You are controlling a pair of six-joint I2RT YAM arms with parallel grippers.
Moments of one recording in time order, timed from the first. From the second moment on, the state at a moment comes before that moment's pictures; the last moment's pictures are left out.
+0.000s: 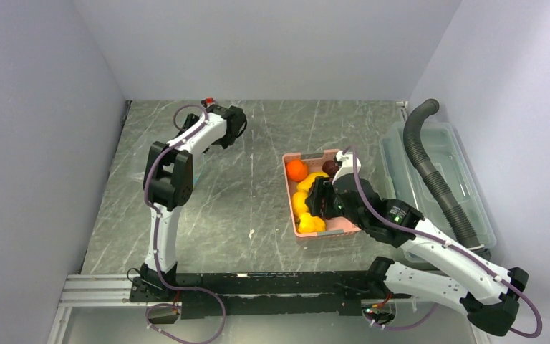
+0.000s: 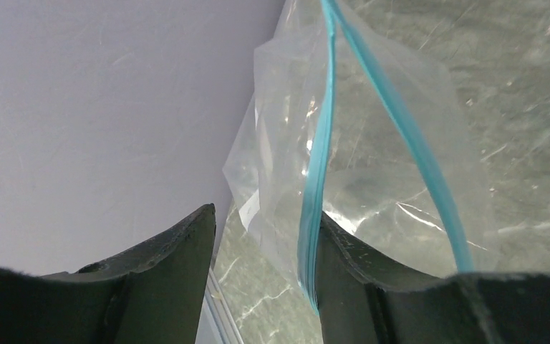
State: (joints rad) left arm -0.41 2.18 1.87 -1.26 -1.20 -0.53; right arm 0.91 0.83 0.90 -0.70 0.34 0.64
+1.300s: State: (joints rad) left arm -0.46 1.94 1.68 -1.30 -0.86 -0.59; right arm 0.91 0.89 0.88 -0.59 0.22 0.64
